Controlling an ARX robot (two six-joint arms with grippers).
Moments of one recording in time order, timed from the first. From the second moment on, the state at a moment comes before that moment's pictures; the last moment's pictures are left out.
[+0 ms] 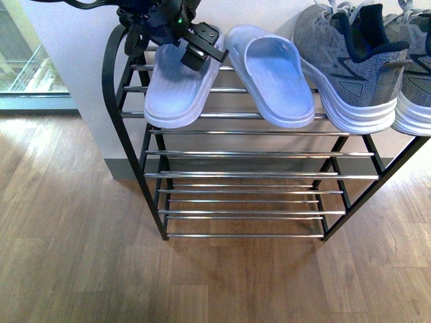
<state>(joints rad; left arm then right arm) -0.42 2.33 1.65 -0.03 -0.21 0.25 0.00 0.00 0.02 0.00 0.00 -0.01</state>
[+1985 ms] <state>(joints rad) 0.00 0.80 0.03 0.76 0.00 0.00 0.00 0.00 0.02 0.00 0.00 -0.01</state>
